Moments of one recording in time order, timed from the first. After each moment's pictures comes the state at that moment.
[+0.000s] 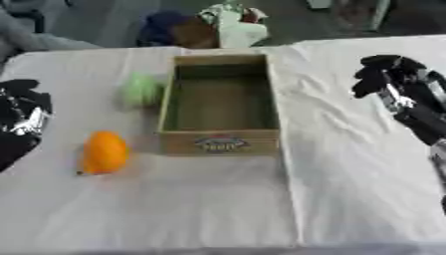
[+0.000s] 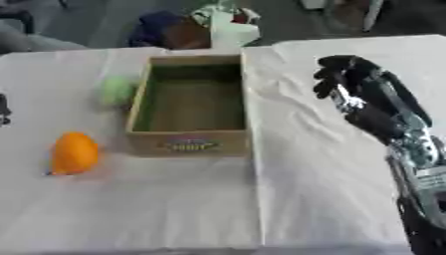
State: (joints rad) left arm -0.17 0.37 0.03 -1.81 -0.02 0.01 0.01; right arm -0.21 -0.37 -0.06 -1.81 -0.06 -0.11 0.27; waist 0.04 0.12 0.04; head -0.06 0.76
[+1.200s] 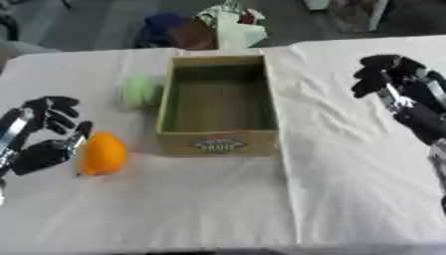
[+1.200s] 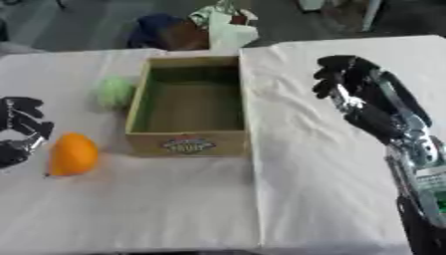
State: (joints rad) left arm -0.26 0.49 -0.10 -1.69 -0.36 0.10 -0.27; right arm -0.21 -0.37 -0.06 -1.81 -0.06 -0.11 0.27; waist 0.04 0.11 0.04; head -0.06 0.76
